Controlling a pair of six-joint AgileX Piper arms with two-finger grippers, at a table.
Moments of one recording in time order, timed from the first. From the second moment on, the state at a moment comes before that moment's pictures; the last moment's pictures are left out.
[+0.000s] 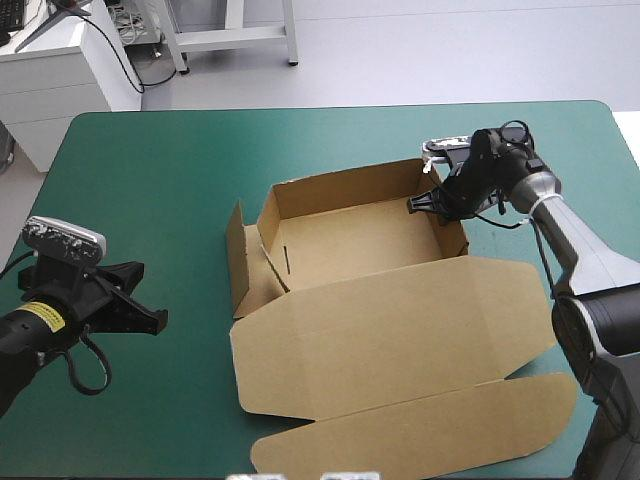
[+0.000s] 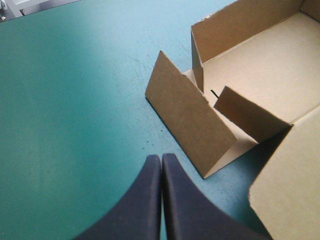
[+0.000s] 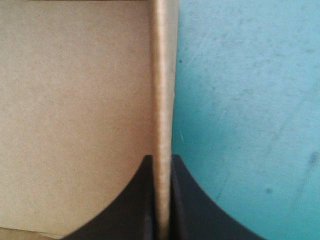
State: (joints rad) left arm -0.25 0.76 -1.00 -0.05 0.90 0.14; right arm 0.19 1.90 -1.67 0.12 1.08 -0.06
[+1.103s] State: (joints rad) left arm -0.25 0.79 -1.00 -0.04 0.89 0.14; right arm -0.07 1.44 -1.79 0.30 1.25 -0.39
